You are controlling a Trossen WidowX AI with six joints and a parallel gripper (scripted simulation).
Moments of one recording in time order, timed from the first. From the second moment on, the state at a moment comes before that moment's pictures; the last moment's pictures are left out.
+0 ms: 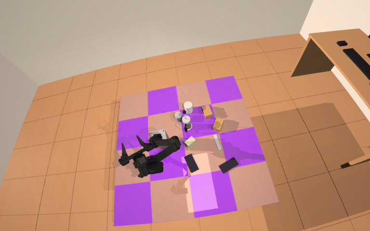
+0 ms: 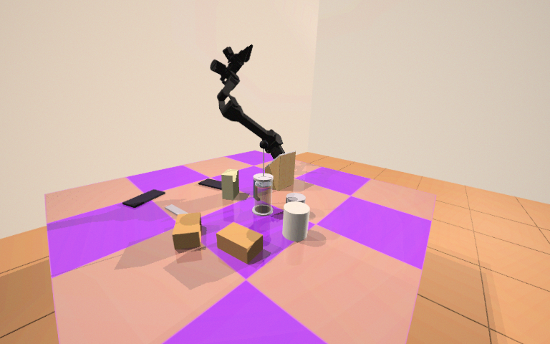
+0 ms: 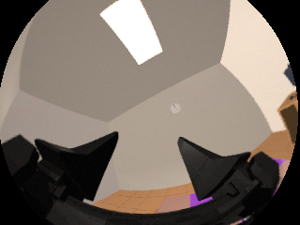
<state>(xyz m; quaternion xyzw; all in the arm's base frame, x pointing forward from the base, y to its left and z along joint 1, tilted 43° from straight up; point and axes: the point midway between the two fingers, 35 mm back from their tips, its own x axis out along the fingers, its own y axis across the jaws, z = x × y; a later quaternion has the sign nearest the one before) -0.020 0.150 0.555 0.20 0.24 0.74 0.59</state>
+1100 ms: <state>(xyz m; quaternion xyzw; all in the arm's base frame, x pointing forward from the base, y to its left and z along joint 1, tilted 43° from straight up) -0.168 0.006 0.571 0.18 0.15 0.96 0.17</state>
